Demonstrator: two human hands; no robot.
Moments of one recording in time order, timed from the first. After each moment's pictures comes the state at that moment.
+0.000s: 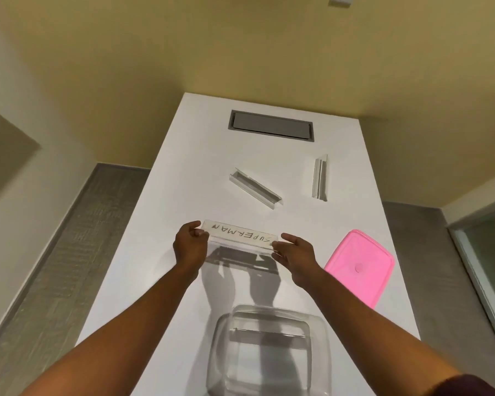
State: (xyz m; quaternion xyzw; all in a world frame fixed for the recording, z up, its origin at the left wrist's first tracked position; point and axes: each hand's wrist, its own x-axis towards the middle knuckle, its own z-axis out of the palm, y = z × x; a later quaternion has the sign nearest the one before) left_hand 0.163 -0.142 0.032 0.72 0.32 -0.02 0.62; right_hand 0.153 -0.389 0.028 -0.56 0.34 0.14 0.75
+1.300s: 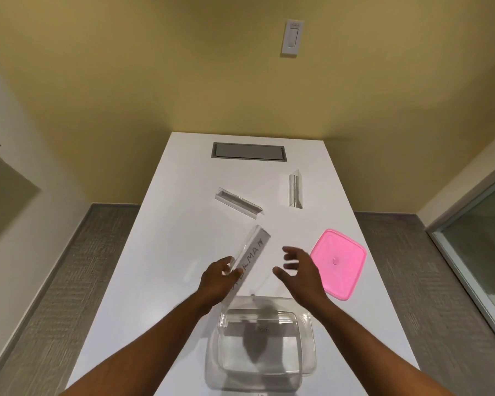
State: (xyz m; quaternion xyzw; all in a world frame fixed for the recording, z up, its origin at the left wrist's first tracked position) left_hand 0.053 -0.200 0.075 0.82 0.05 -0.19 0.54; right_hand 0.019 -0.423 0.086 -0.85 0.12 0.00 0.51
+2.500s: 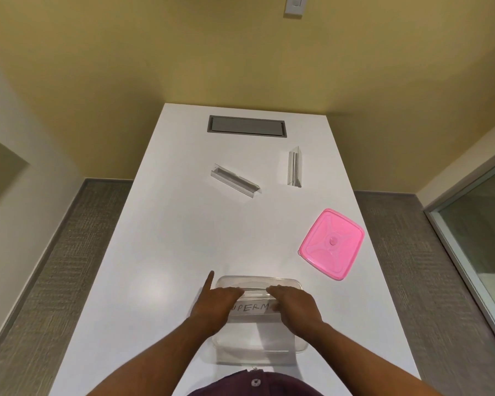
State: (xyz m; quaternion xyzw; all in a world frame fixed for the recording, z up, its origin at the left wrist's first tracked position) left_hand -0.007 -0.198 -0.005 0.95 -0.26 -0.17 0.08; right_hand -0.039 -0.440 -0.010 -0.98 -0.08 0.17 0.11
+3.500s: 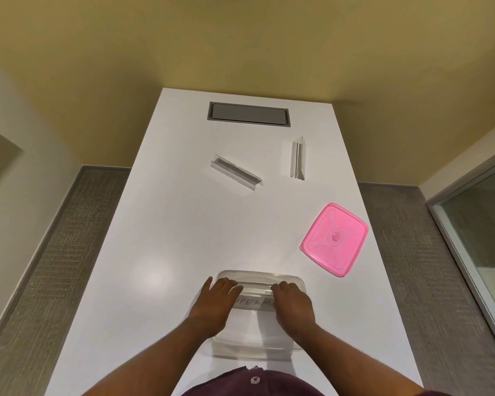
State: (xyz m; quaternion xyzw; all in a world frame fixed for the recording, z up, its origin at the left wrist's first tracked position) left_hand -0.011 -0.193 -0.031 0.94 -0.28 -0.18 0.03; right_hand -0.037 -0.424 -0.037 -0.98 -0.02 0.19 0.01
